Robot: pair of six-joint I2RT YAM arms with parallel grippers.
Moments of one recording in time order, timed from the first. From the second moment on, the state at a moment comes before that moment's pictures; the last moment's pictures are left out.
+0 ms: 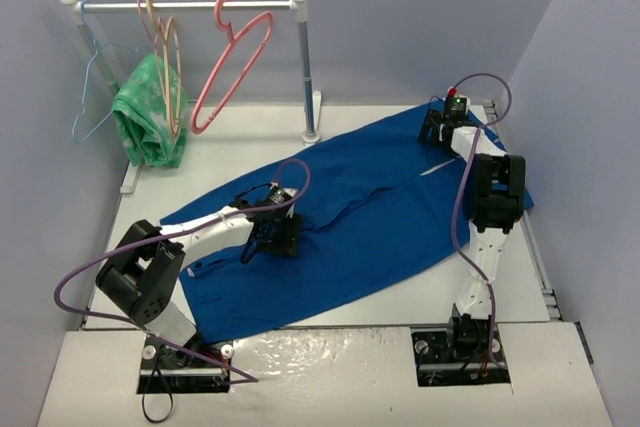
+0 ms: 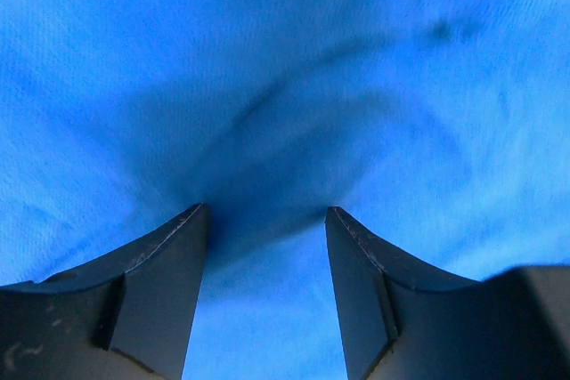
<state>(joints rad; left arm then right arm) -0.68 1.58 0.90 -0.47 0.02 -0.51 -0.06 2.29 1.72 -0.23 0.08 0.24</state>
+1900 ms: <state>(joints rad) -0.34 1.75 1.16 -0.56 -0.18 -0.55 0.27 1.86 1.41 -0.30 0.16 0.28</state>
